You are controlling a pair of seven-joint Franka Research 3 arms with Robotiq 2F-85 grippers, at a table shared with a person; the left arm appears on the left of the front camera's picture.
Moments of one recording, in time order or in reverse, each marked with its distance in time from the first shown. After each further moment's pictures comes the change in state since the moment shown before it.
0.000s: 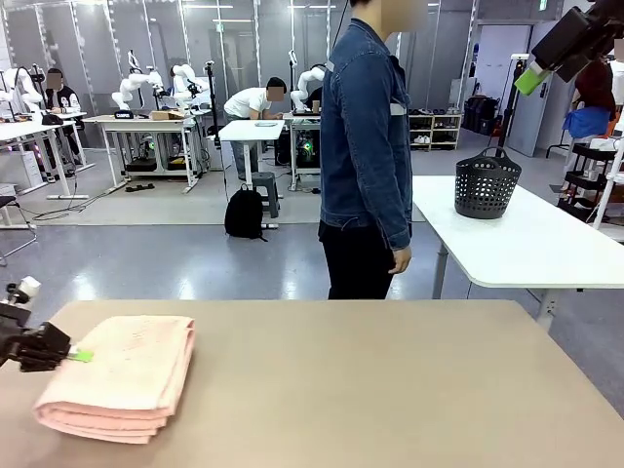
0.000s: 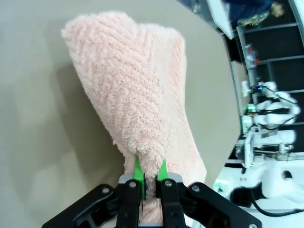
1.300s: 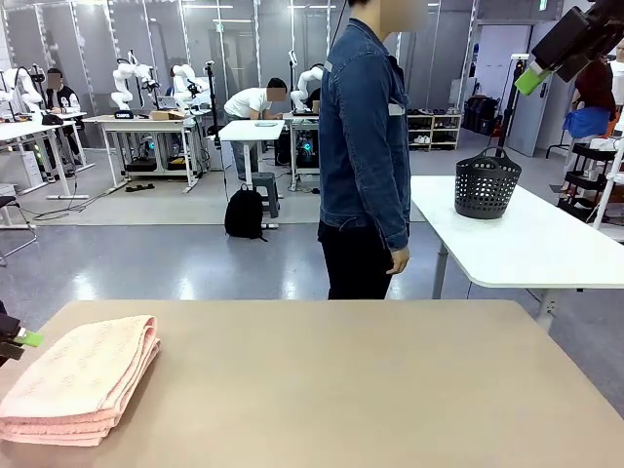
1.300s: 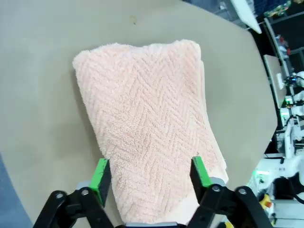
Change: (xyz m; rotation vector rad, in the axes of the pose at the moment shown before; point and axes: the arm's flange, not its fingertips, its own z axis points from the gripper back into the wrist) left arm 0.016 0.013 0.073 0.192 -0.025 -0.172; right arm 0.000 0.000 0.000 0.000 0.000 0.000
